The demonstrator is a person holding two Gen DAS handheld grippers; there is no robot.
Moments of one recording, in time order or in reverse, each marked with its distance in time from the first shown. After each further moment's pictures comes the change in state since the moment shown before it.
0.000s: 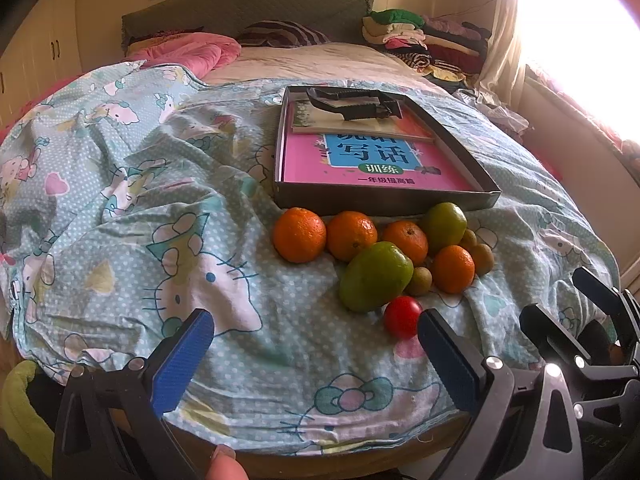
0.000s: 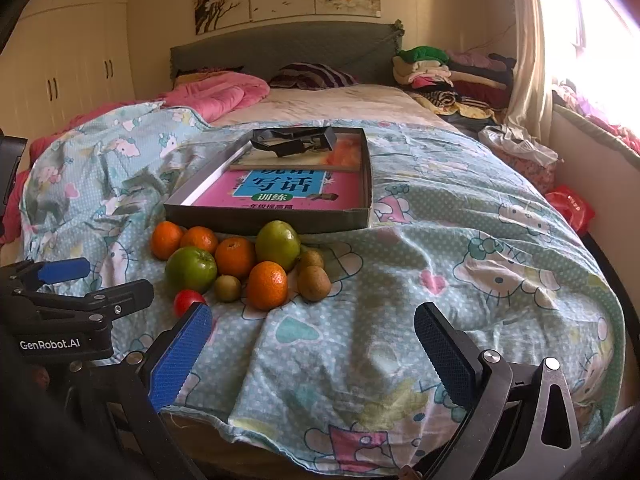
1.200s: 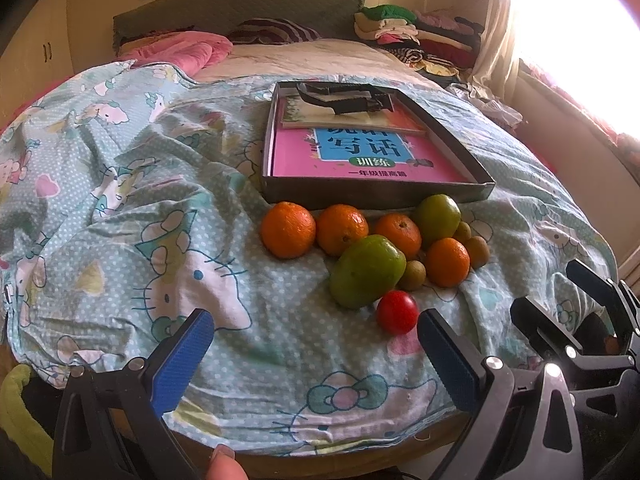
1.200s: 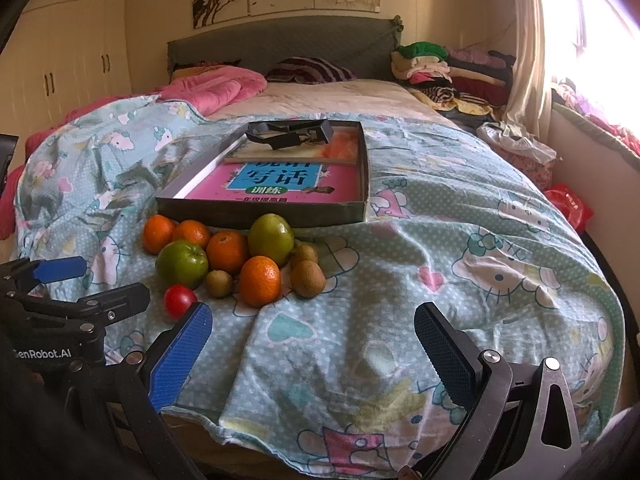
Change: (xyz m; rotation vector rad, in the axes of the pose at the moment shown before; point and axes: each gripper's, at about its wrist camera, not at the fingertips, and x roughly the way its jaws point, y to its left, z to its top) left arm 0.004 -0.009 -0.004 0.019 0.016 -0.016; right arm 0.006 -0.002 -0.001 -0.010 0.021 -0.019
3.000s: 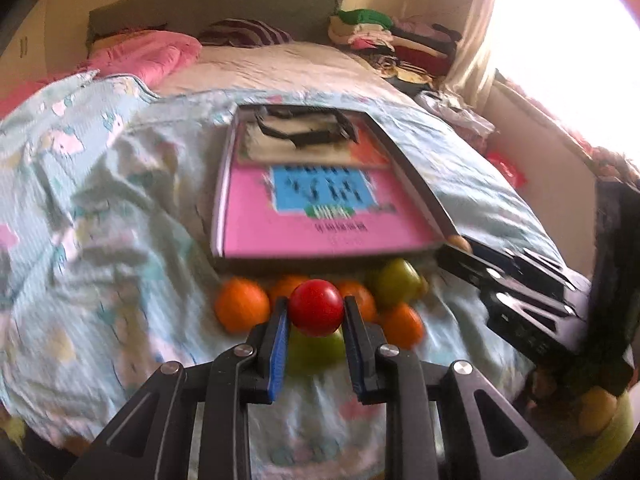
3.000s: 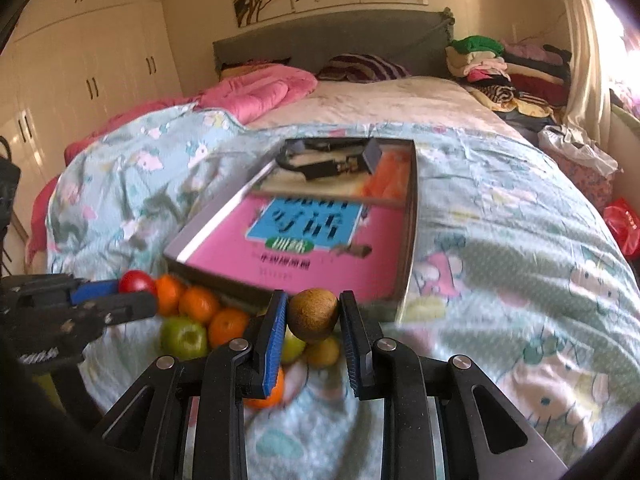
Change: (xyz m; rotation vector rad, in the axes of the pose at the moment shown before) left arm 0.011 -0.007 0.067 -0.002 0.001 -0.130; right arm 0.069 -0.024 0.078 -0.024 0.027 0.249
